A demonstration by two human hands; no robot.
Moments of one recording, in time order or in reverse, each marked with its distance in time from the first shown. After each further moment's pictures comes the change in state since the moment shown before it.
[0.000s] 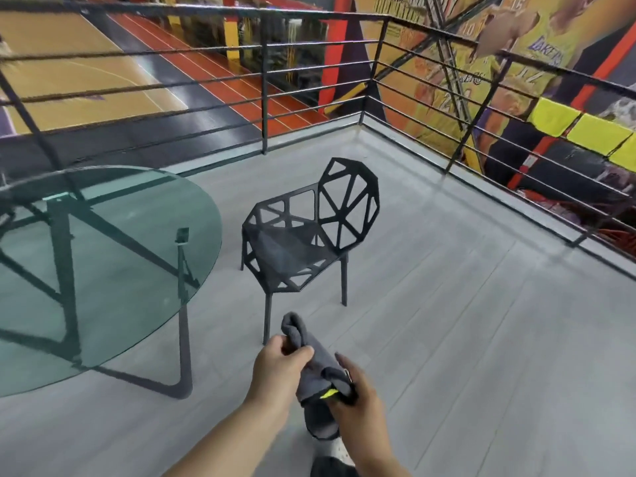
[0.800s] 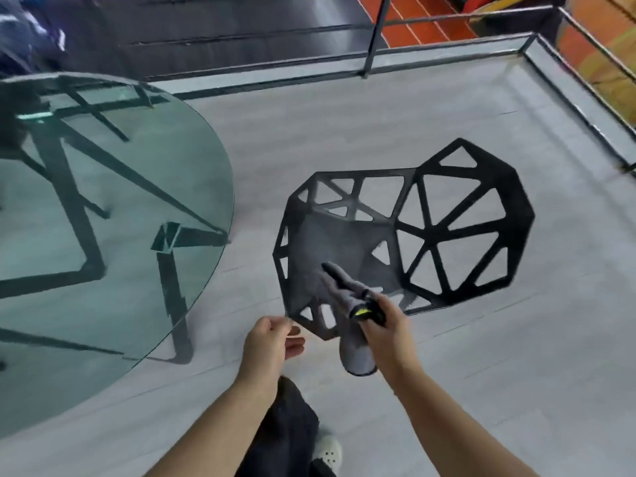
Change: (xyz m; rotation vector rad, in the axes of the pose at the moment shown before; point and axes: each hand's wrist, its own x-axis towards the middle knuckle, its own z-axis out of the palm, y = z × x) left_hand 0.396 0.055 0.059 -0.275 0.380 -0.281; right_hand 0.504 -0.029 0.071 -0.331 -0.302 0.009
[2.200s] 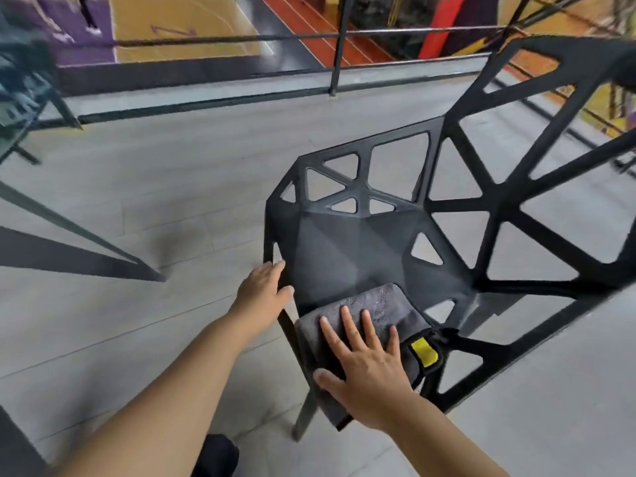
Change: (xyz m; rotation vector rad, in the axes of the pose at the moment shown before) left_hand 0.372 -0.094 0.125 1.201 -0.121 0.758; right_hand 0.207 0.234 0.113 -0.986 -0.266 -0.362
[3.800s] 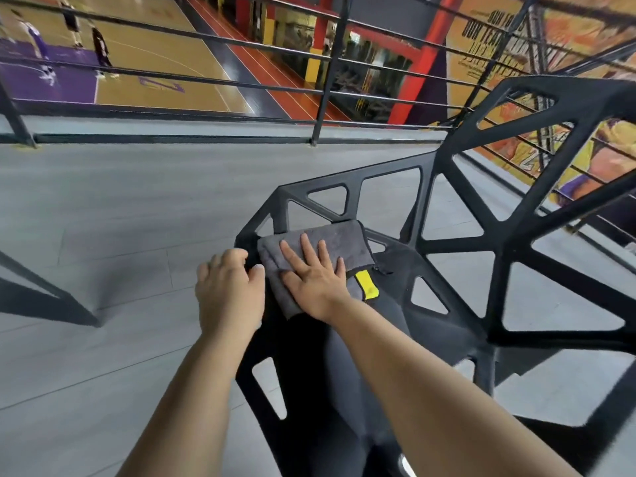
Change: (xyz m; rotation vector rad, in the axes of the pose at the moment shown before) left_hand 0.056 0.001 0.004 -0.228 0.627 -0.129; right_hand 0.208 -0.002 -0.041 0.119 0.236 -0.002
